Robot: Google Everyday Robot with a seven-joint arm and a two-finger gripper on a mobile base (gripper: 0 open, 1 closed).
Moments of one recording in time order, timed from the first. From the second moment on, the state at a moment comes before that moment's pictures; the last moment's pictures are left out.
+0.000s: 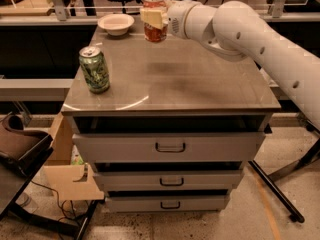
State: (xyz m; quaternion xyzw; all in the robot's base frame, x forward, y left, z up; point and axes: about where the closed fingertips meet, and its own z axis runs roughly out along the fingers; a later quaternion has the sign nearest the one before) arm 0.765 0.004 1.004 -0.28 0.67 0.23 0.65
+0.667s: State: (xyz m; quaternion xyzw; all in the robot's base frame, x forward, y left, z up) arm 0.876 -0.011 0.953 -0.26 0.69 0.25 0.62
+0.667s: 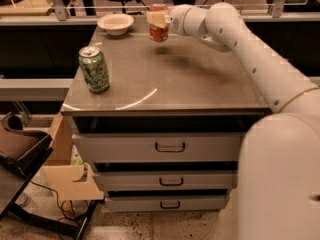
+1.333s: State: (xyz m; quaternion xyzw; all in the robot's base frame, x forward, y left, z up) arm 0.947 -0.016 0.939 -0.23 0.68 0.26 0.64
